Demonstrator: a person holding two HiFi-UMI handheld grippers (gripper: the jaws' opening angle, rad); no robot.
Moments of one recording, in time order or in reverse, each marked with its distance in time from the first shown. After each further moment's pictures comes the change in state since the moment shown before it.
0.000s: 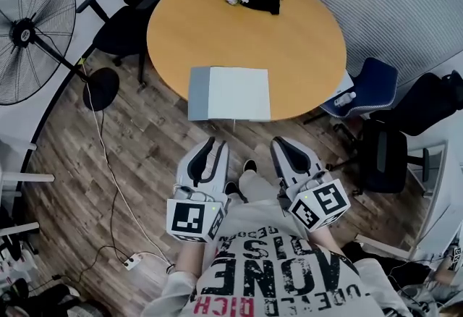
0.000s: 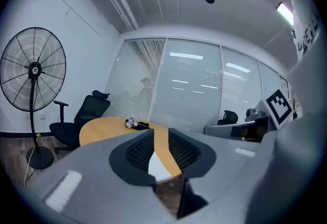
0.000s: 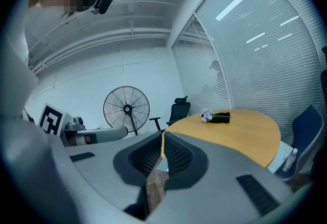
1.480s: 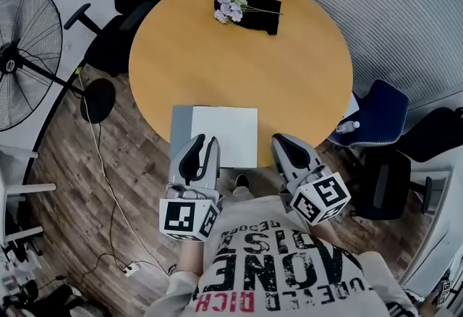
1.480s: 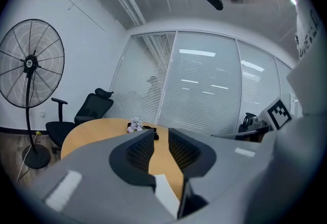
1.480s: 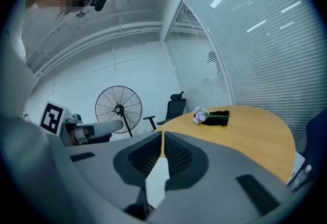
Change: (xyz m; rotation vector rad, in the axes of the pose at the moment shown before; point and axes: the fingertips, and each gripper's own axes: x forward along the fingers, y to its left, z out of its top) left arm 0.185 0.038 0.014 -0.037 0.001 0.095; right arm 0.110 -0.172 0.023 0.059 0.049 0.048
